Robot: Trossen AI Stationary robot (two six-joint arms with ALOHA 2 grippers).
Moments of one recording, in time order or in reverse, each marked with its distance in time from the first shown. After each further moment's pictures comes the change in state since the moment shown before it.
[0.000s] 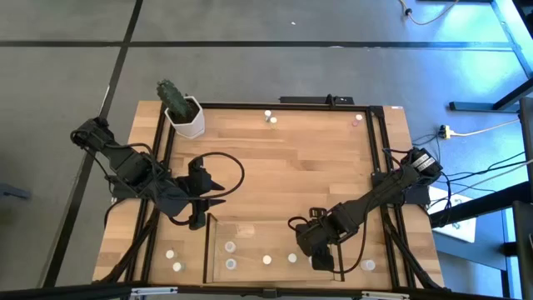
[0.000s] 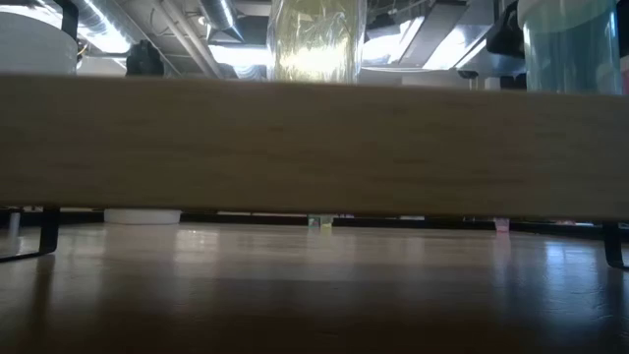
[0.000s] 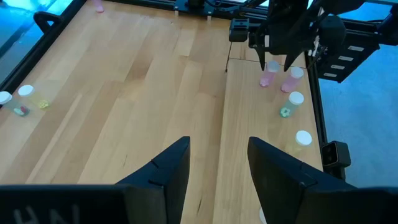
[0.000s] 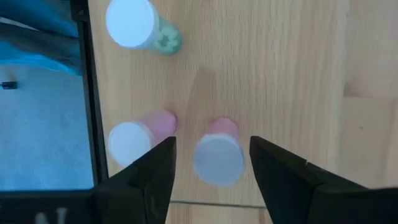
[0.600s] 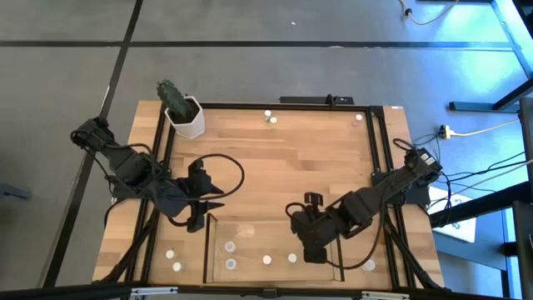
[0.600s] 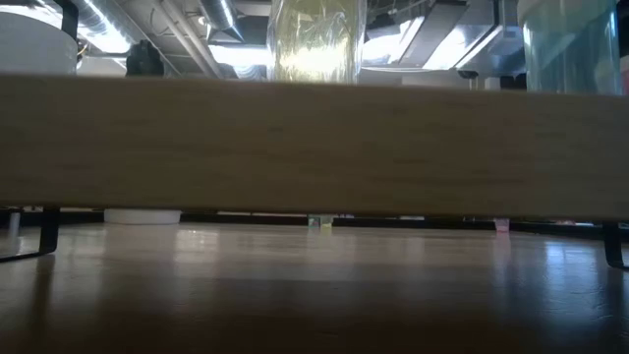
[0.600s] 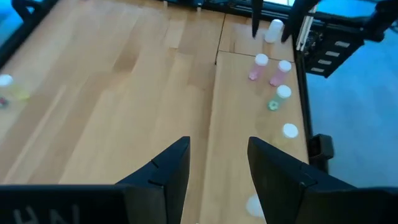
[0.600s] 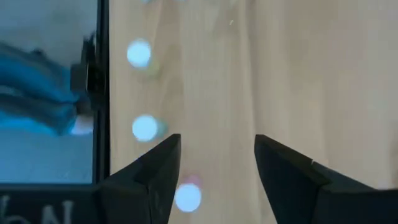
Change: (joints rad) left arm -0.006 0.000 0.000 -0.001 0.051 -0.032; right arm -0.015 -0.002 0.358 -0.209 0.283 -0.046
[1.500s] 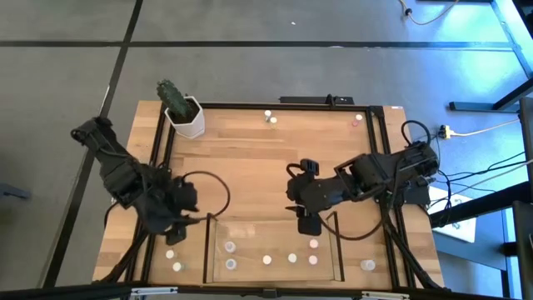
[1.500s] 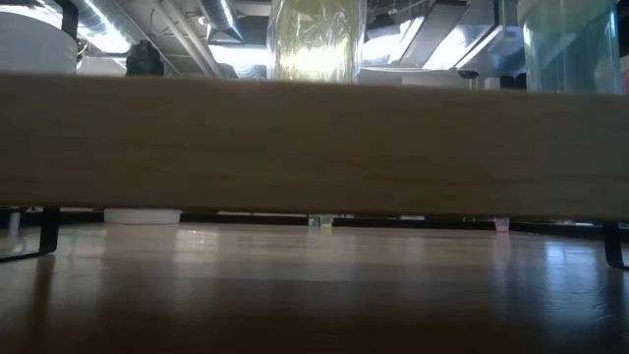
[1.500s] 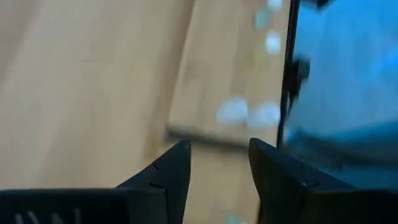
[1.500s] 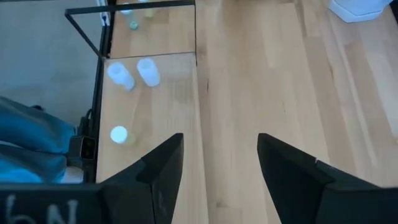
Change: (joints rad) left arm -0.154 0.001 0.001 -0.248 0.187 -0.370; right arm -0.143 0.000 0.336 -0.122 0.058 -0.183
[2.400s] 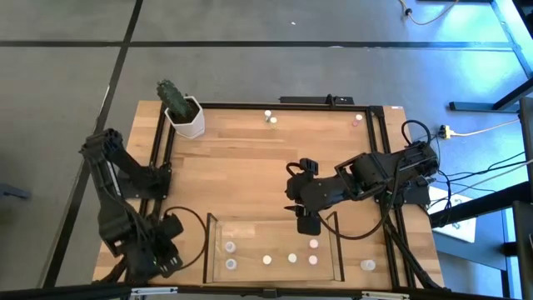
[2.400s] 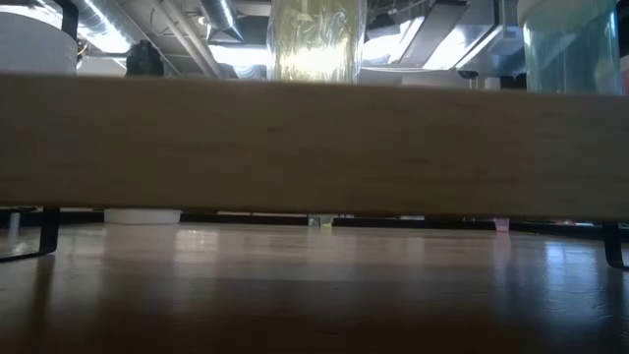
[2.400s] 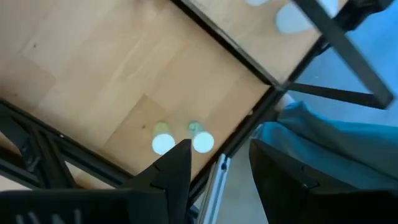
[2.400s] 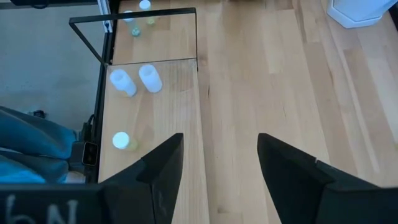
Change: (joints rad) left arm -0.288 0.217 0.000 -0.070 0.145 -0.779; right arm -0.006 0.000 0.005 0.018 0.000 -0.004
